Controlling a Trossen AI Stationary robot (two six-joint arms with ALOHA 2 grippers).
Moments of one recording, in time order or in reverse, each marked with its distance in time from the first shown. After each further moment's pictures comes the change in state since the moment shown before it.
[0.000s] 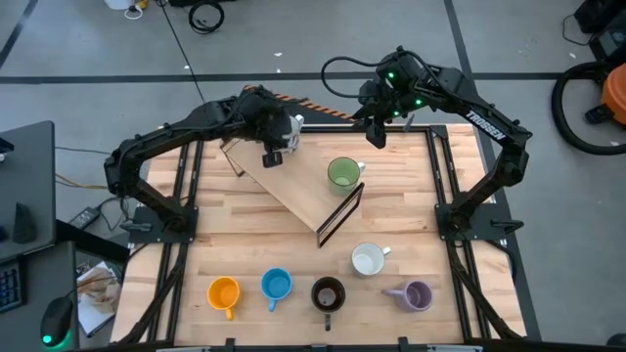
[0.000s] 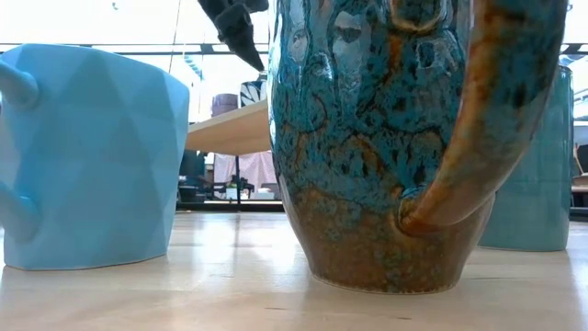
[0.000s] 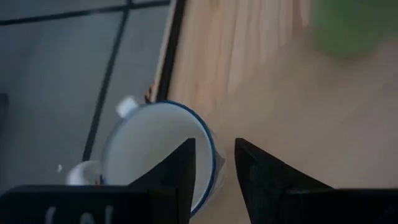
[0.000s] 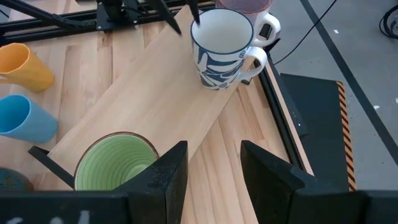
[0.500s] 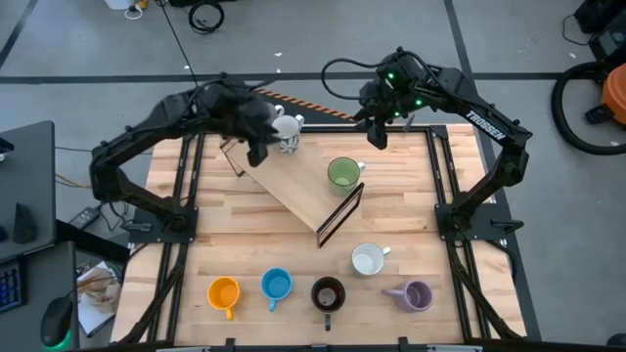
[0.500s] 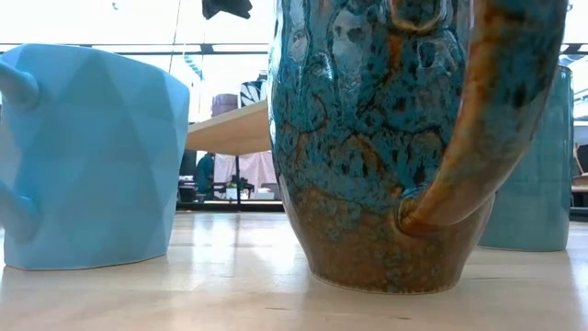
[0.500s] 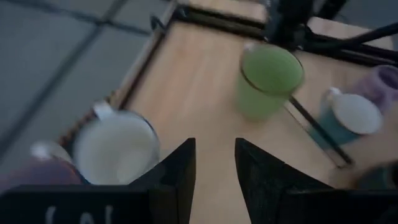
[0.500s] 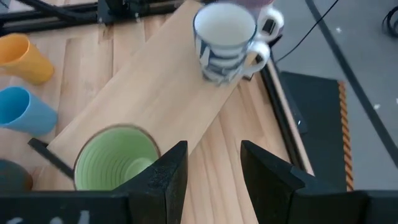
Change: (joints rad) left arm -0.016 -0.119 0.130 -0.131 0.187 -0.367; right arm 0.000 0.000 0.000 -0.022 0.000 -0.023
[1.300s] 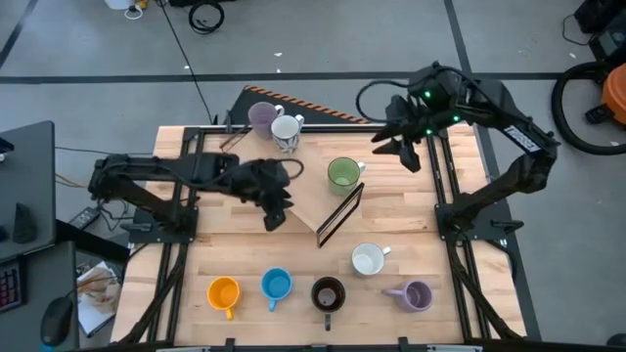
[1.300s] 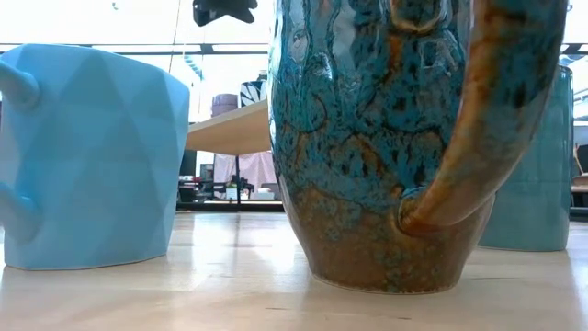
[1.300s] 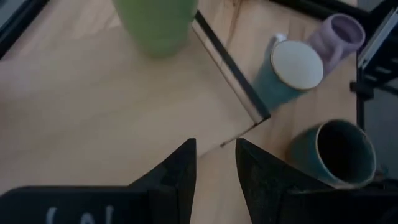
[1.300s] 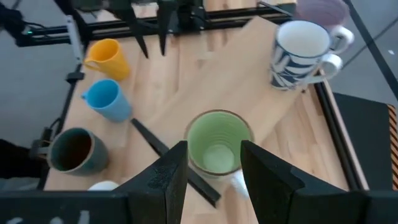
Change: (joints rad) left arm -0.473 0.001 -0.294 0.183 -0.220 -0.421; right arm 0.187 -0.172 -0.002 -0.104 -0.041 0.093
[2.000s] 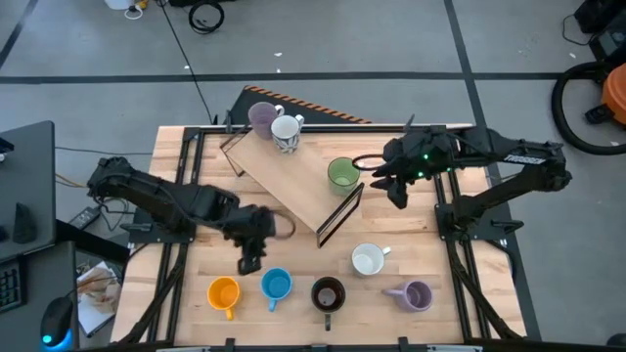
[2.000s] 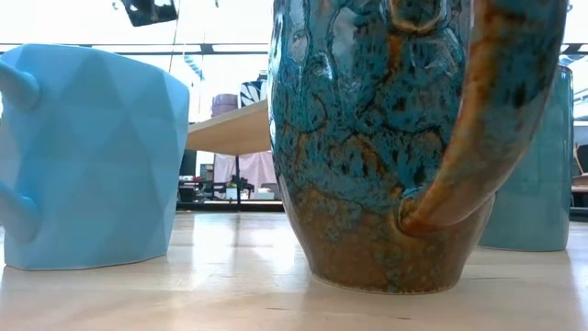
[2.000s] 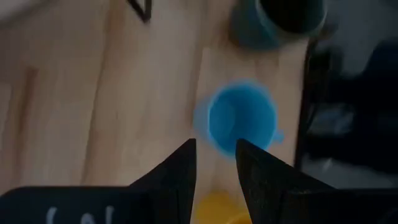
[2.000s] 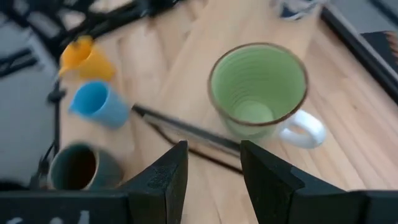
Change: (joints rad) left arm -0.256 0.001 -0.106 -0.167 0.184 -0.143; right arm 0.322 -0.212 -0.513 0.288 0.368 0.524
